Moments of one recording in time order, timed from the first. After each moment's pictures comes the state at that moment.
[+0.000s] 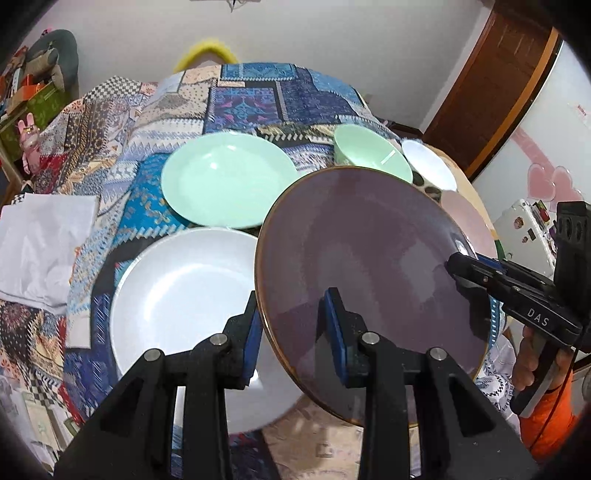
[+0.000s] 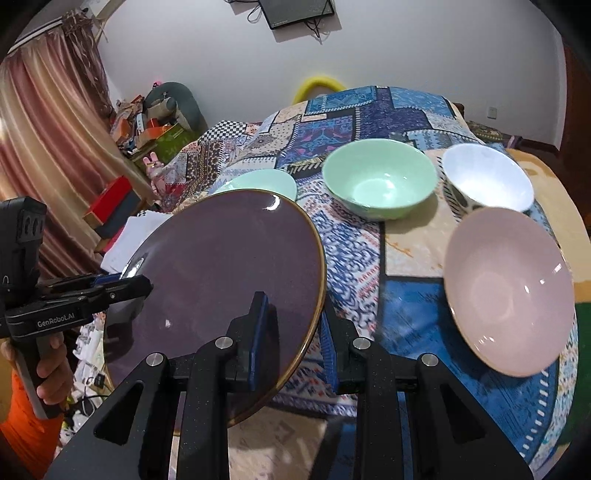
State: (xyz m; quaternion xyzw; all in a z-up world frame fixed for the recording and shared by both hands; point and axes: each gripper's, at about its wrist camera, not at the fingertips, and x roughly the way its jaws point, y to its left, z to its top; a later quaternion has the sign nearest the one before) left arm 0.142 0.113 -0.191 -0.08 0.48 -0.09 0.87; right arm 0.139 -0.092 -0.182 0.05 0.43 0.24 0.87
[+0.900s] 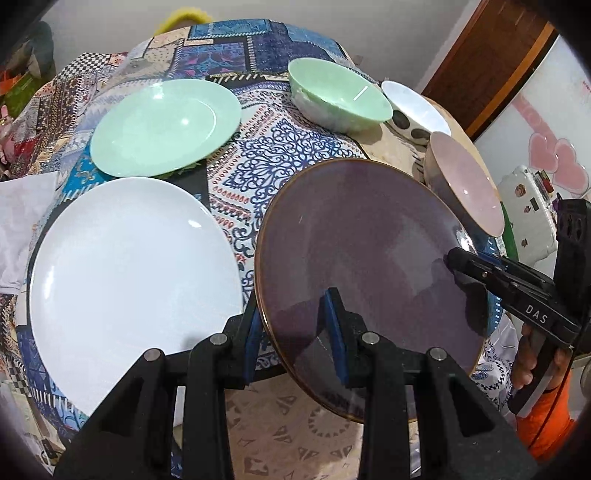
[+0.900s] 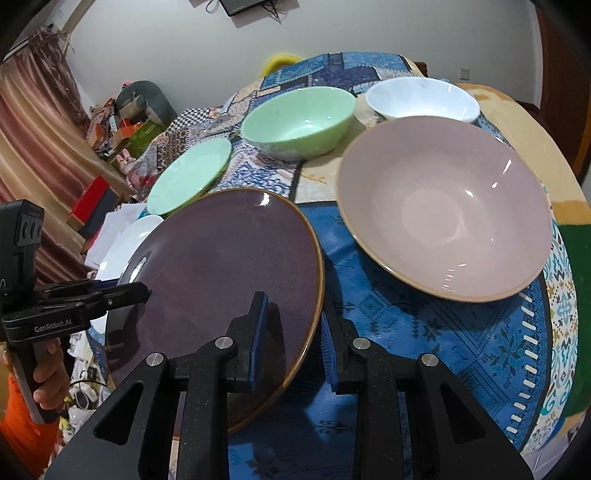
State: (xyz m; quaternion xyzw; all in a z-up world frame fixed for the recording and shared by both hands) left arm 0.161 0.043 -0.245 -0.07 0.54 -0.11 0.83; right arm 0.132 -0.153 -0.227 0.09 0.47 0.21 0.85
